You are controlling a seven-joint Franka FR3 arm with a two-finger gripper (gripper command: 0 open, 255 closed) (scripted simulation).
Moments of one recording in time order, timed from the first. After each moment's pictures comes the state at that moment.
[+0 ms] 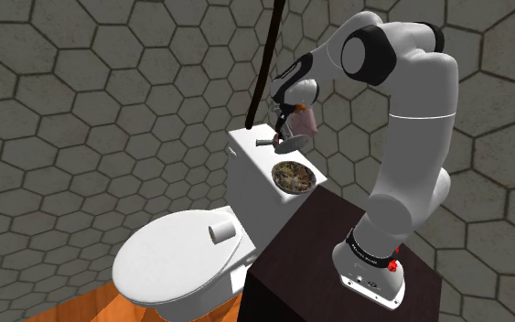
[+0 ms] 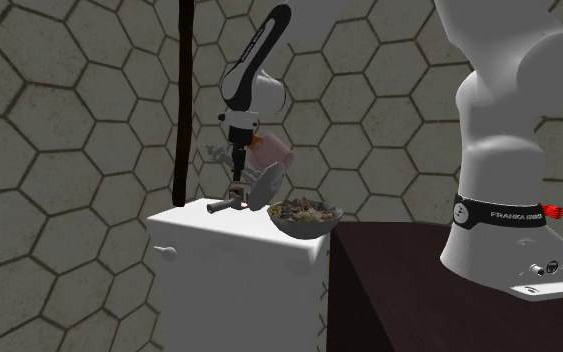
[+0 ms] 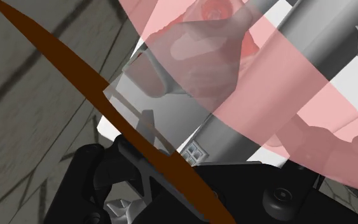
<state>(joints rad) -0.27 0.41 -0.30 -2.02 0.26 2.61 -1.03</state>
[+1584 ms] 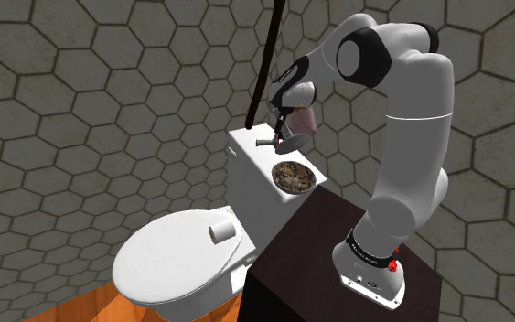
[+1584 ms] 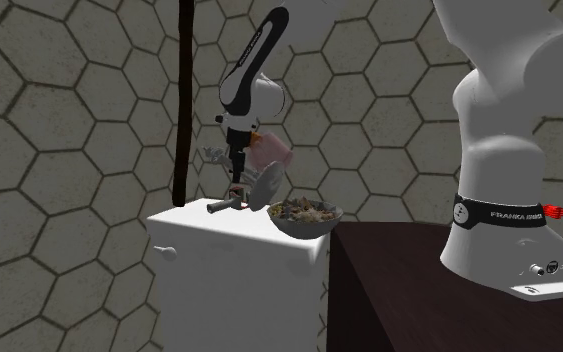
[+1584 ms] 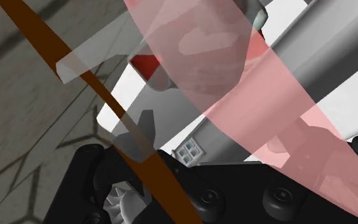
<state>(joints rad) -0.21 0.43 -0.35 -2.03 0.25 2.66 -1.08</state>
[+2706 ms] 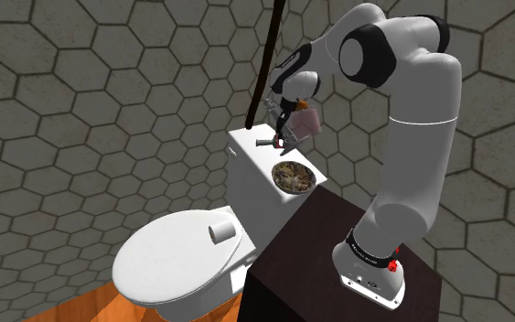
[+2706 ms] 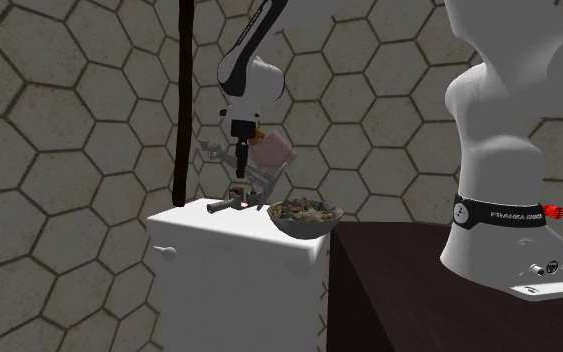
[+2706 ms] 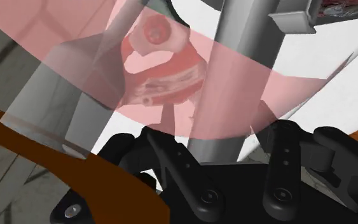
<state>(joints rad) -0.03 0.38 -0.55 -2.02 0.40 2.39 -1.08</state>
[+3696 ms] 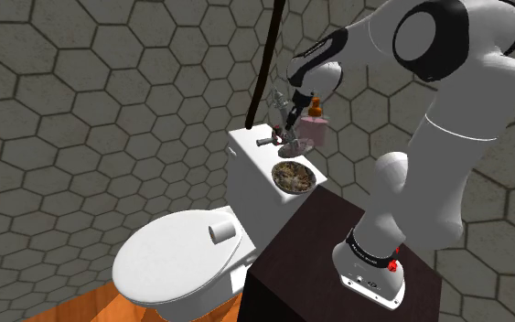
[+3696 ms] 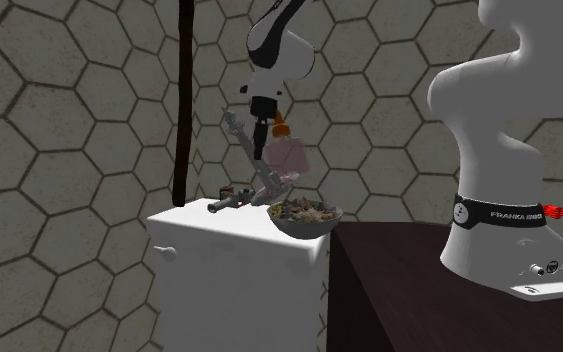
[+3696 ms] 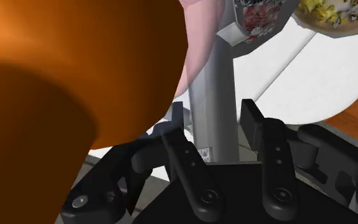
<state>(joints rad) 0.62 0.08 -1.20 -2.28 0.29 2.40 -0.97</state>
